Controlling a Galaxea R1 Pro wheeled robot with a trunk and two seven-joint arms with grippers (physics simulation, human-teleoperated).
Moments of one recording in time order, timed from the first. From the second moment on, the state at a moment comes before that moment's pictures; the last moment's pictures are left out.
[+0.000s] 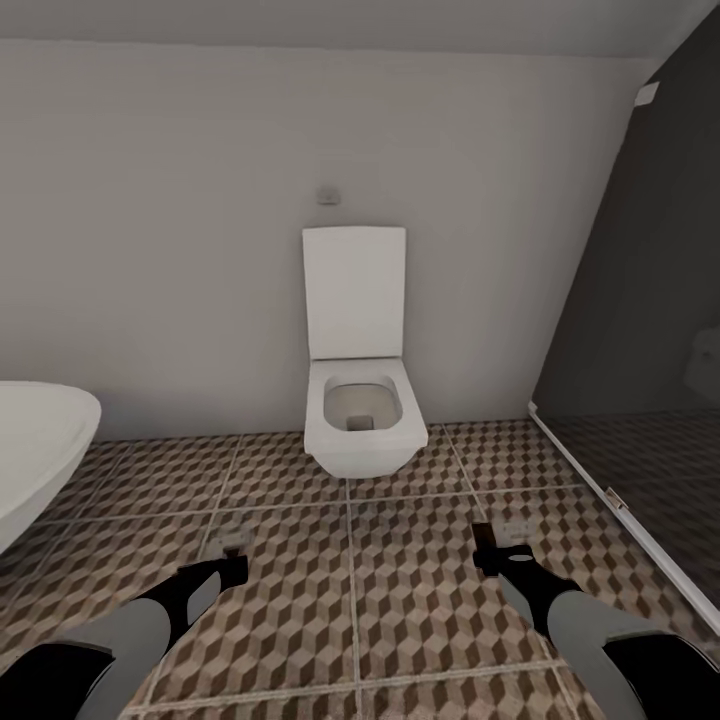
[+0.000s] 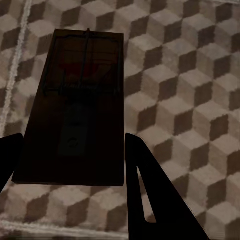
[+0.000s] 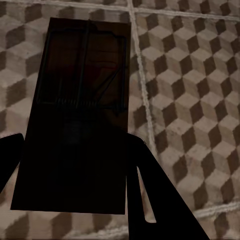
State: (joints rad) left arm -0.81 0.06 -0.18 -0.08 0.37 0.13 0.06; right arm -0.84 -0.06 0.15 -0.06 -0.04 0.05 -0.16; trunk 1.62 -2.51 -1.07
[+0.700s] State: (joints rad) left arm -0.81 0.06 -0.18 -0.07 0.38 0.05 0.07; right arm -0.84 -0.06 0.15 -0.06 -0.04 0.05 -0.16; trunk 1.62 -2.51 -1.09
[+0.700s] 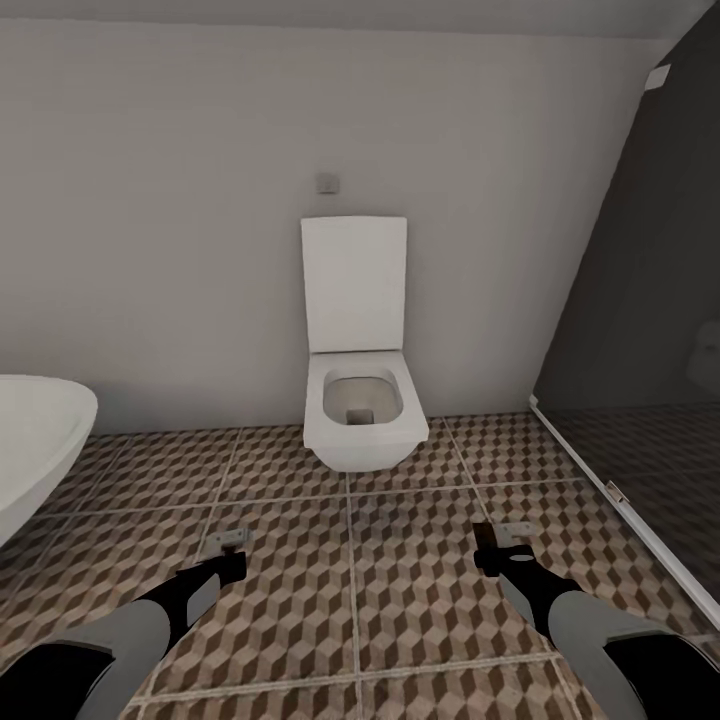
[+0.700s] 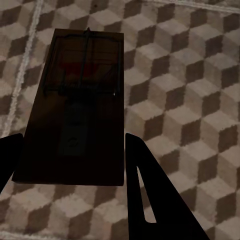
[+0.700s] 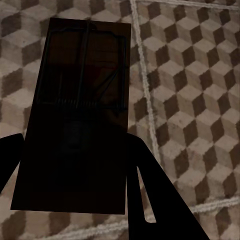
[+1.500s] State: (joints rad) left arm -0.81 0.06 -0.18 -0.07 0.38 0.04 0.07; right arm -0.84 -0.06 0.15 -0.06 -0.04 0.05 -0.16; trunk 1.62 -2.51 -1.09
